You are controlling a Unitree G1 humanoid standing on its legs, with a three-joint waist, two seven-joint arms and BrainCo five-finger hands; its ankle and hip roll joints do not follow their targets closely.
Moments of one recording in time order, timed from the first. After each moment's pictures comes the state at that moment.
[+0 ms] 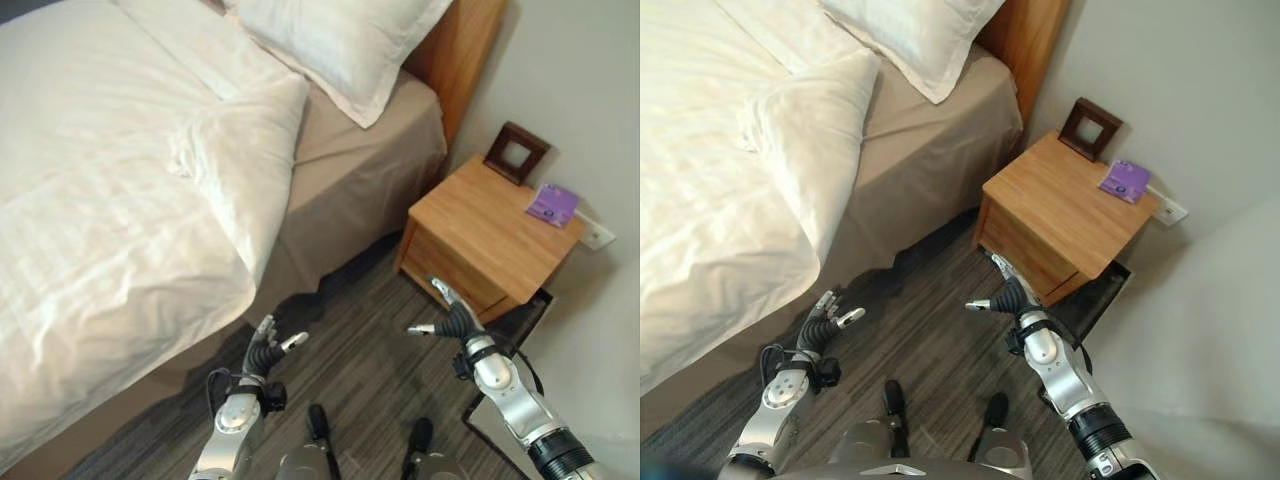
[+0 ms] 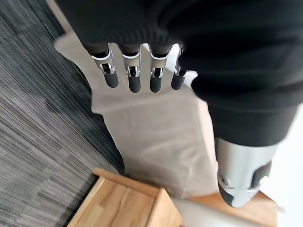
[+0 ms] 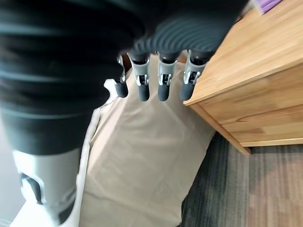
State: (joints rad) left arm 0.12 0.30 -0.14 0.28 -0.31 -0.12 0.10; right arm -0.11 -0.37 0.33 0.23 -0.26 -0.09 -0.14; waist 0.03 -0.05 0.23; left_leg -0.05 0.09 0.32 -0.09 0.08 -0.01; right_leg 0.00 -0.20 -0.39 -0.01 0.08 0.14
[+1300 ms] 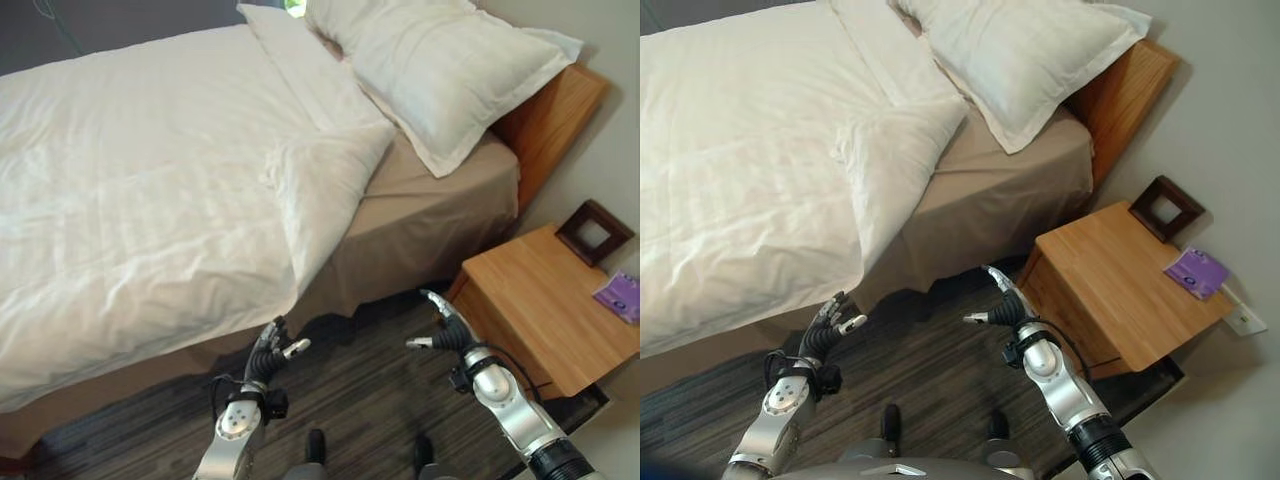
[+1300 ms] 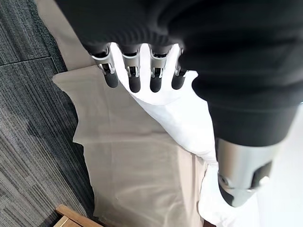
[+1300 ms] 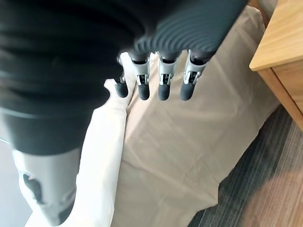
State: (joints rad) left arm 0.15 0.28 -0.14 0.27 -0.31 -0.12 0.07; right arm -0.07 -0.37 0.36 0.25 -0.23 -0.09 -0.12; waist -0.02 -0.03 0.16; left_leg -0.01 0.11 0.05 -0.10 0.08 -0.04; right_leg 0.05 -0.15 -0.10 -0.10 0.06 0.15
